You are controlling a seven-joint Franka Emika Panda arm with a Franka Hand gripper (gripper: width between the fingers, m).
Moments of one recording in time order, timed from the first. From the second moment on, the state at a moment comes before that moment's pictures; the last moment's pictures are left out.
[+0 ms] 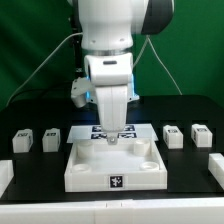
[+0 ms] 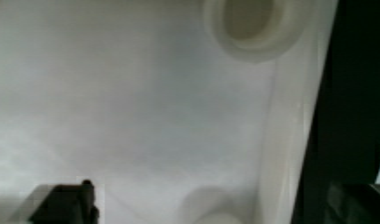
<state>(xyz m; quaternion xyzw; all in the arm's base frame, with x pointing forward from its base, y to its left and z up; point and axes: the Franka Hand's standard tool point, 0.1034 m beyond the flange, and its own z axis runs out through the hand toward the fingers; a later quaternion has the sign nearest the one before) 0.436 -0.026 0.037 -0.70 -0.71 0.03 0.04</state>
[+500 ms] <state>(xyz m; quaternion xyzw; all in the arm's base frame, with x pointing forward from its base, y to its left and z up) 0.422 -0.019 0.011 -0.71 -0.70 0.03 0.05</state>
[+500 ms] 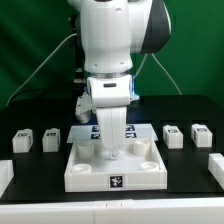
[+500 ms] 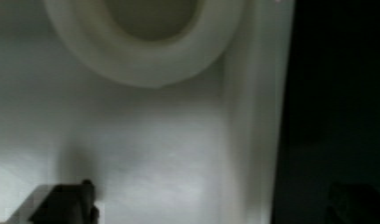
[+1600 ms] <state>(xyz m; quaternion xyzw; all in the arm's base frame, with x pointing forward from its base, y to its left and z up) 0.424 -0.020 0.012 -0.71 -0.70 0.02 0.05</state>
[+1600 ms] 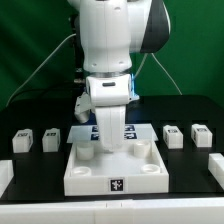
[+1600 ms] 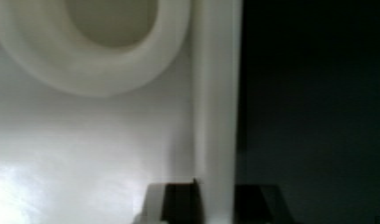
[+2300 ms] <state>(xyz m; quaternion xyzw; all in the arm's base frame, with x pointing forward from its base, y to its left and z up) 0.447 0.003 0.011 -0.71 -0.70 0.01 0.04</state>
